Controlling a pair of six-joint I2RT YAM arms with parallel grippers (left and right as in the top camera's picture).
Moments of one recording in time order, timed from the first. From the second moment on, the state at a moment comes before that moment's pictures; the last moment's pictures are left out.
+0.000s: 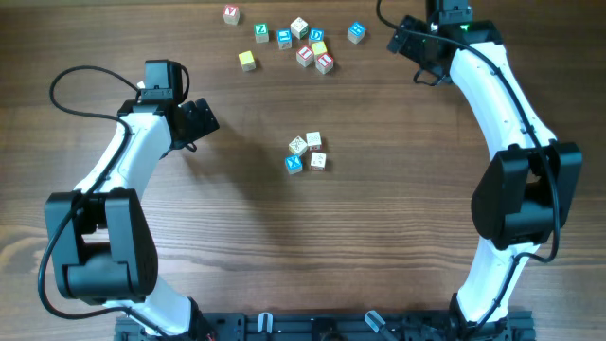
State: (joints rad) left arm 0.02 1.79 1.19 -0.61 -0.11 -0.46; right arm 0.13 2.08 1.82 -0.75 0.04 0.59
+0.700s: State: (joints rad) left arm 0.02 1.79 1.19 -0.61 -0.11 -0.46; right arm 0.62 1.79 1.39 -0.85 -0.12 0.70
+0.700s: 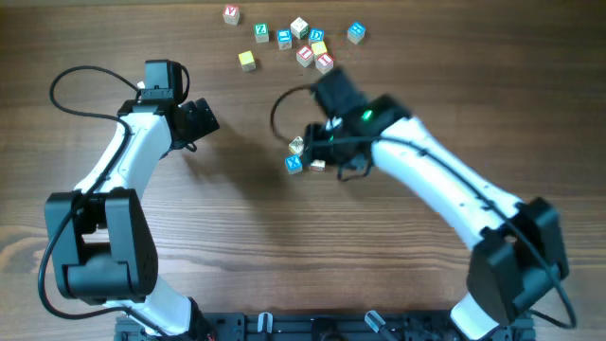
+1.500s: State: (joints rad) left arm 0.02 1.79 1.19 -0.61 -0.11 -0.46; right arm 0.64 1.95 1.22 -0.54 0.06 0.76
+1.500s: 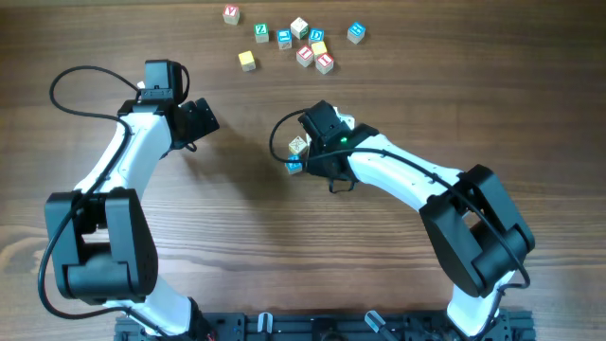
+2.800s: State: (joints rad) left arm 0.02 1.79 1.19 -0.61 -0.11 -0.46; right arm 0.62 1.95 1.22 -0.50 0.09 0.63
